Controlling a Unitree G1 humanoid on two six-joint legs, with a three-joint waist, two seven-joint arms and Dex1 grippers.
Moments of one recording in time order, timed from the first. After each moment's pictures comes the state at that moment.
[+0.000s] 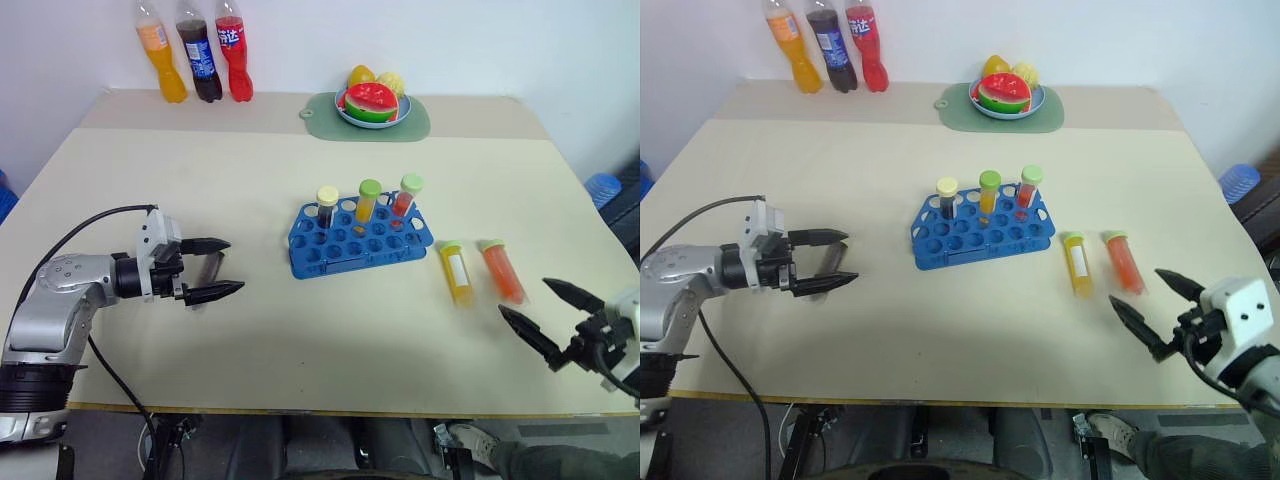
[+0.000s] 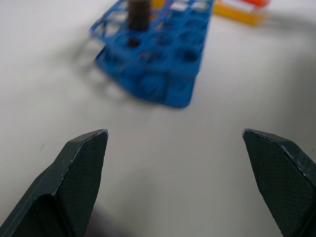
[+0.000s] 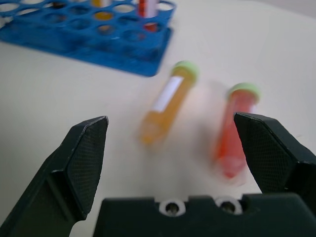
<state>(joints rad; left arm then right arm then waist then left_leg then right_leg) -0.27 0.80 0.13 -0.03 -0.49 0.36 -1.25 0.41 -0.70 -0.63 -0.50 0.53 0.44 0.72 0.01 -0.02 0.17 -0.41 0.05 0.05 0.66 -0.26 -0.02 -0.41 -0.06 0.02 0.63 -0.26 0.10</state>
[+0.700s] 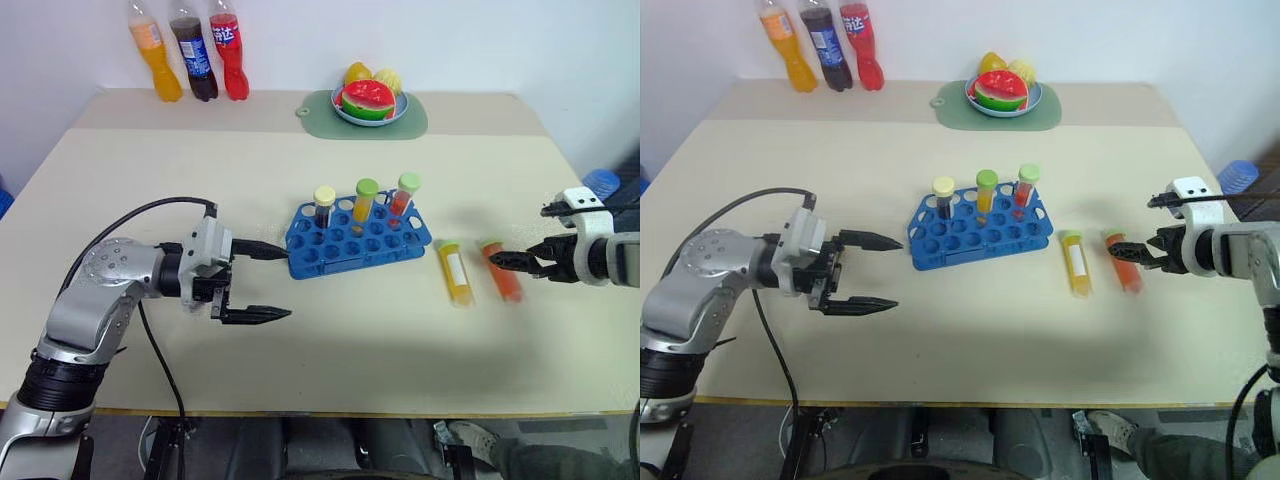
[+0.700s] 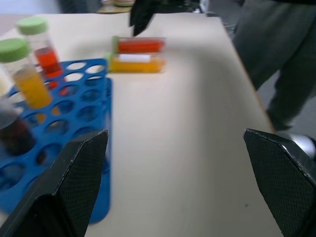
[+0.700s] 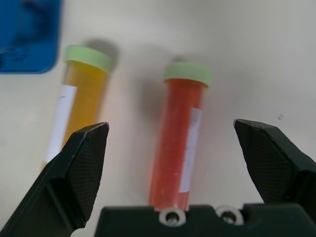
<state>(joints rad) -0.34 0.77 -0.02 -0.29 -0.54 0.36 -1.31 -0.58 -1.06 -0.04 0.16 0.51 1.26 0.68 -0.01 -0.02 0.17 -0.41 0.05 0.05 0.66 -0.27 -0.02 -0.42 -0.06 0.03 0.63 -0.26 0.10</state>
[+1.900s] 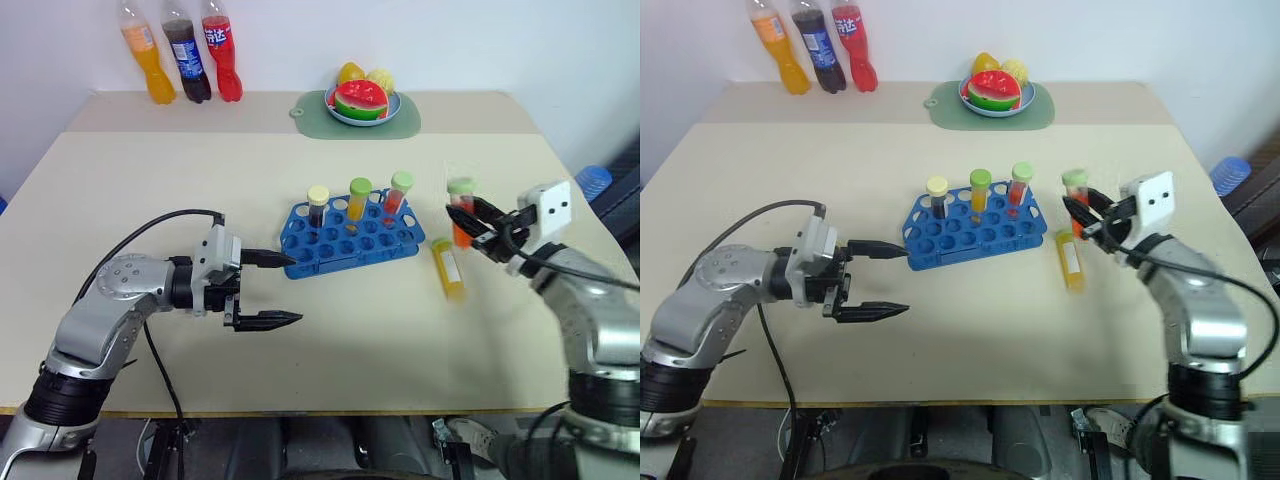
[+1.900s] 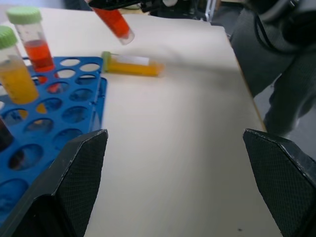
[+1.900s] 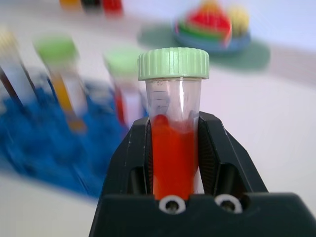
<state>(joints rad) -0.29 0.74 -0.03 -0.31 -0.56 0.40 -1.20 -0.25 -0.46 -0.26 -0.29 0.34 0.47 0.55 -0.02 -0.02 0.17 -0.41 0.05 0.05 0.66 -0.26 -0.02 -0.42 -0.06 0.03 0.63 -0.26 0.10</state>
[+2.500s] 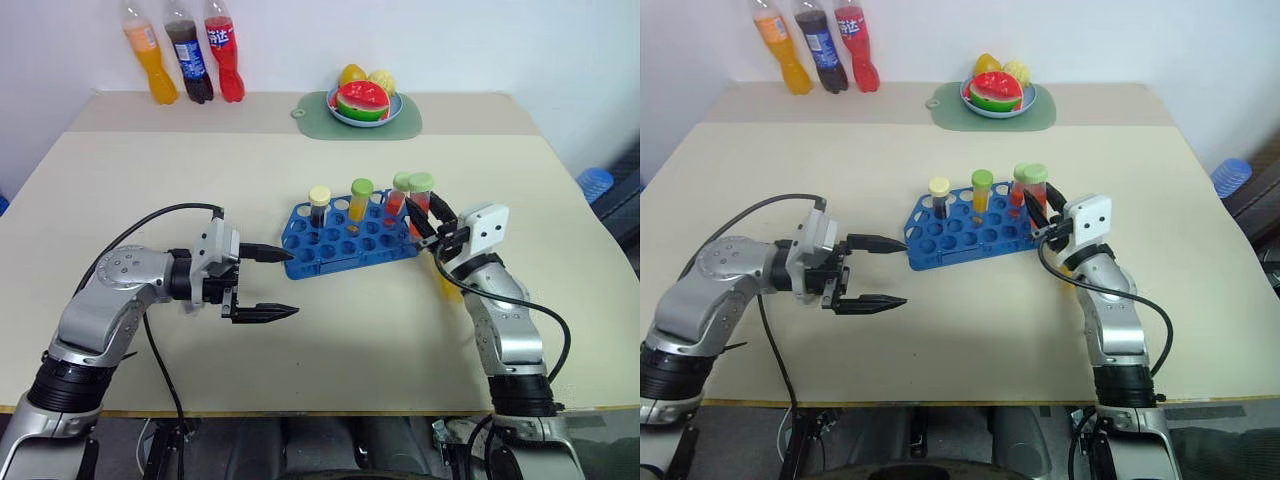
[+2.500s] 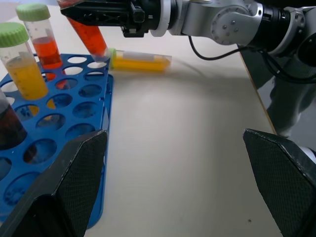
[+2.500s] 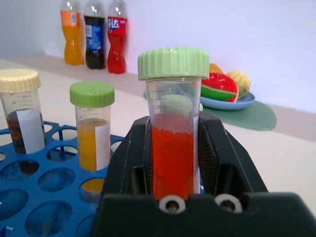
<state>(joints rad) -0.32 0.75 -0.04 -0.26 -0.55 0.39 -1.23 -0.28 -0.27 -0.09 0.01 0.17 -0.05 0.42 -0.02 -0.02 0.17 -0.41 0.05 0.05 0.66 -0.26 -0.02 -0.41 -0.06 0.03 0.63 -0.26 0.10</state>
